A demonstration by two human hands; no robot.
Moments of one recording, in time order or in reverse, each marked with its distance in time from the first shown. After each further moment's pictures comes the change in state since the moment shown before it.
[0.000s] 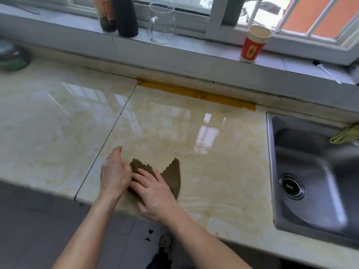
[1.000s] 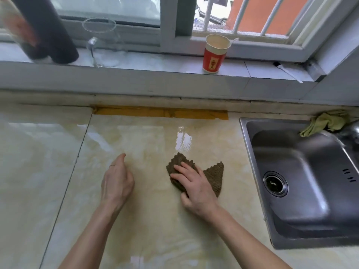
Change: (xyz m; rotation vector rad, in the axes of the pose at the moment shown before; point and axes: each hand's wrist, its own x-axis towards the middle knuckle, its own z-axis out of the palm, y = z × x) left_hand 0.089 0.084 0.038 0.049 -0.185 0.221; right_hand -0.025 0.140 -0.088 -0.022 0.247 0.398
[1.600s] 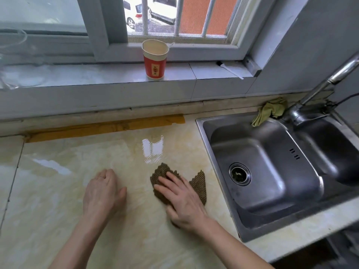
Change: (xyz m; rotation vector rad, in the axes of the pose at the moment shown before) left_hand 0.027 0.066 0.038 0.503 -0.221 0.273; right_hand -0.035 0.042 -0.017 -0.085 0.064 0.114
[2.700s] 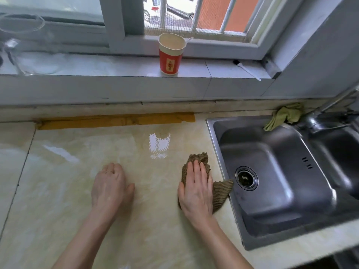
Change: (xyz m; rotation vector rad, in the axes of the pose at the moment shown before) left_hand -0.002 0.008 0.001 0.066 0.030 0.006; right_hand 0.017 -0.003 -0.004 -0.194 0.096 0.510
